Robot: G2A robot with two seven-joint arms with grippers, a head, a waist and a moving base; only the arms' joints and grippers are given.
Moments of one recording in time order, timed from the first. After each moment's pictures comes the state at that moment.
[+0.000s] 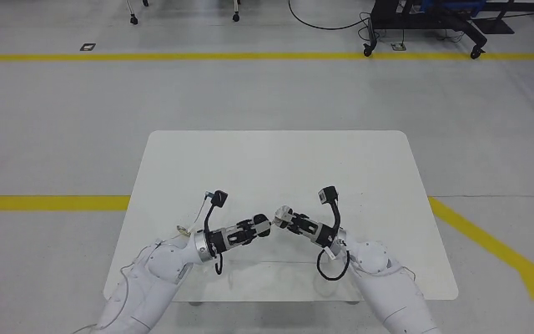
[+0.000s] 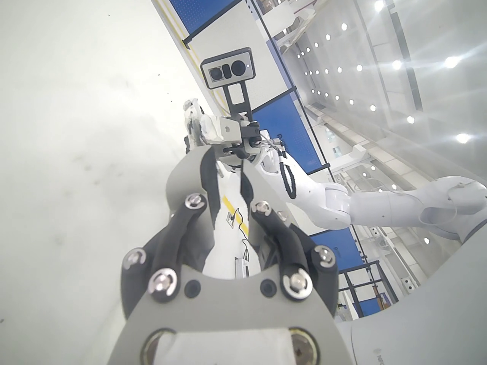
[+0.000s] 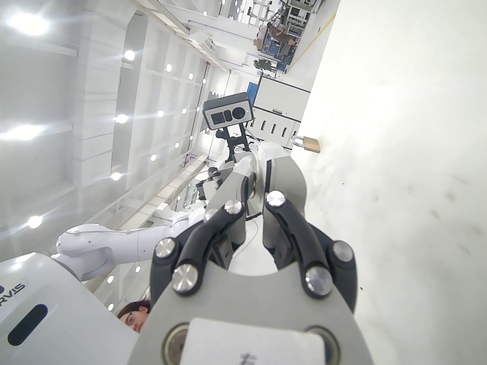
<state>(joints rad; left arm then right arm) 1.05 -1.23 -1.03 -1.26 -0.08 -0.69 -0.70 -1.09 -1.23 1.10 -1.19 0.29 -0.58 0.76</state>
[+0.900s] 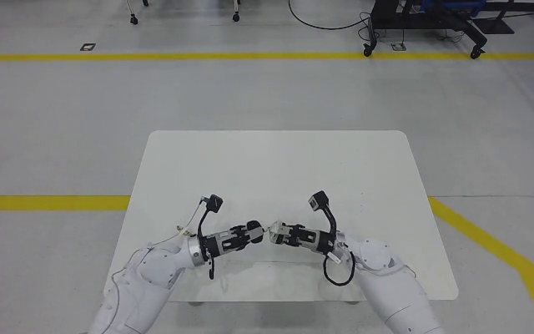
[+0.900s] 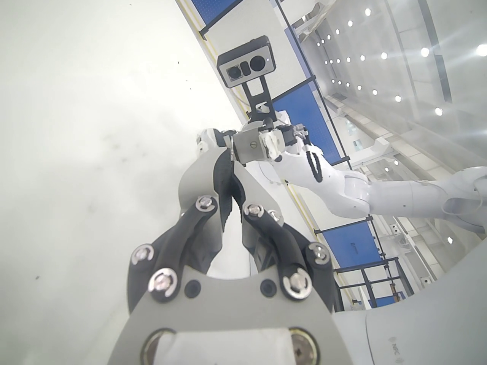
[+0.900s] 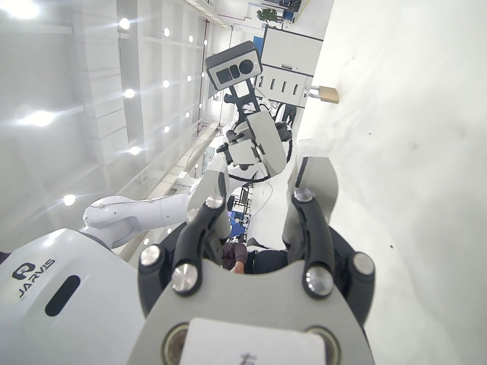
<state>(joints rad) 1.12 -1.20 -1.09 -1.31 0.01 -0.68 -0.74 -1.09 -1.22 1.11 -1.21 0.39 -0.47 1.01</state>
